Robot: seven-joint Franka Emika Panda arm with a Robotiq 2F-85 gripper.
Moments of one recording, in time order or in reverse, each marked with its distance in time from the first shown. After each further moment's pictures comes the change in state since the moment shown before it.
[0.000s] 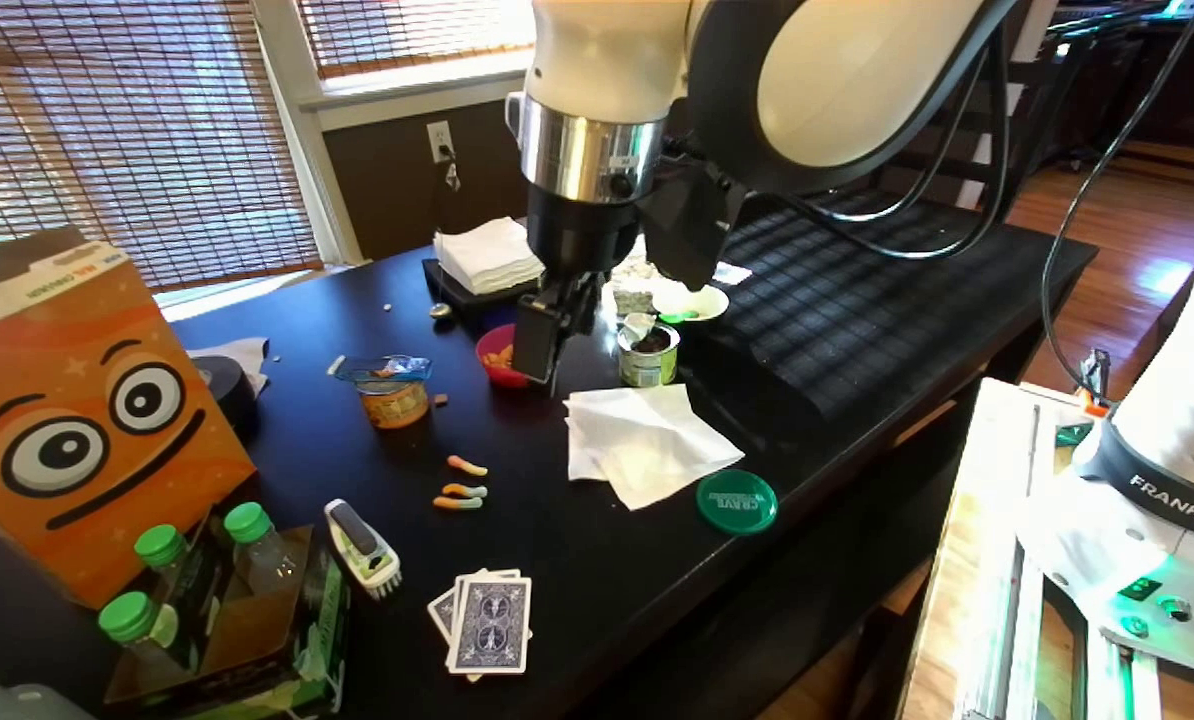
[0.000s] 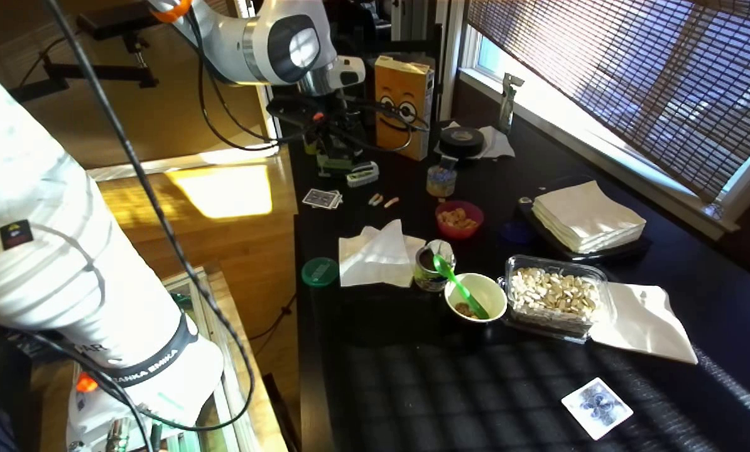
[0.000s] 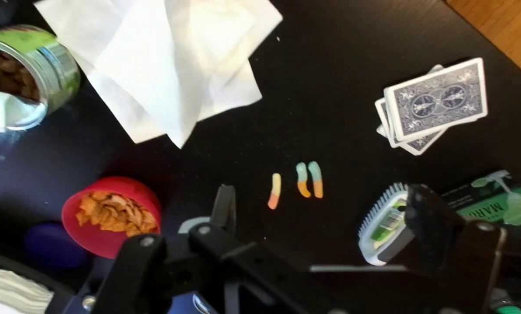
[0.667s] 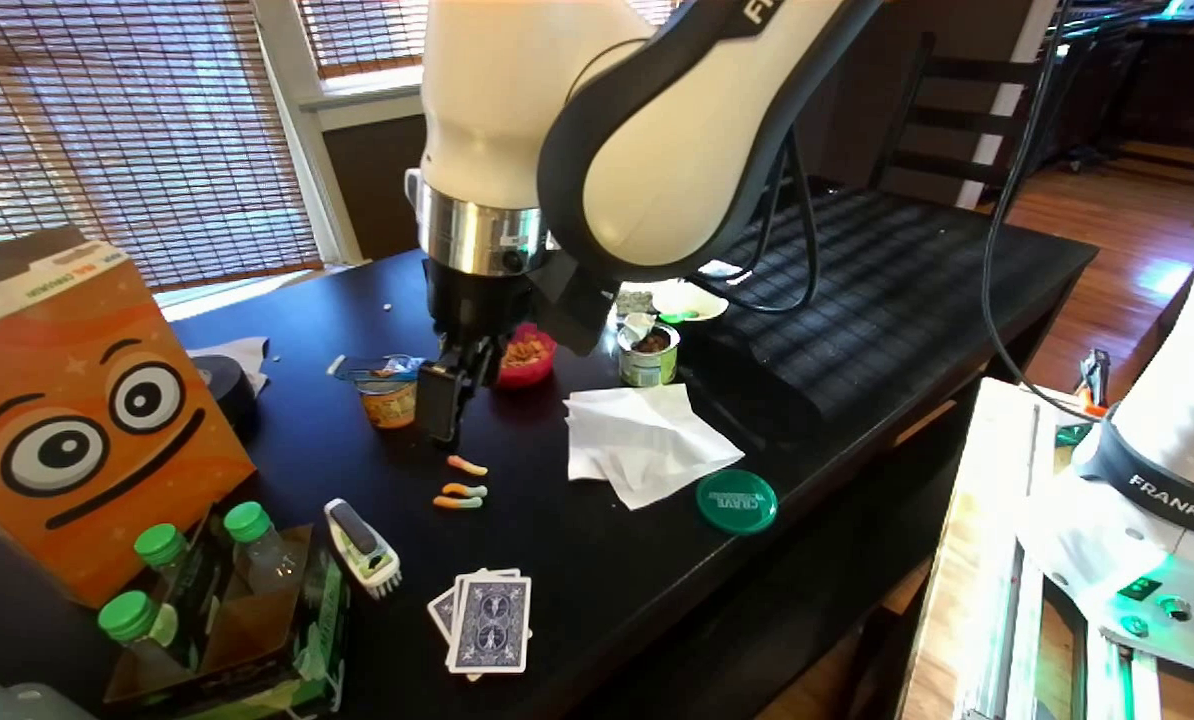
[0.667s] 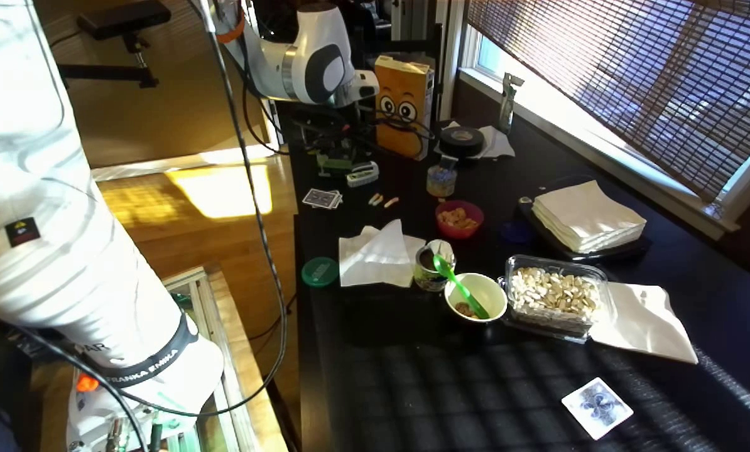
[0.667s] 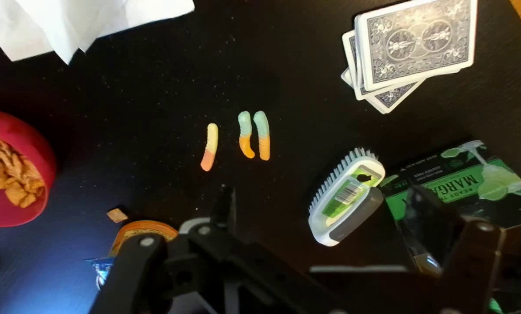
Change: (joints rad) arm 0.037 0.302 -0.015 0.210 -0.005 0.136 -0.106
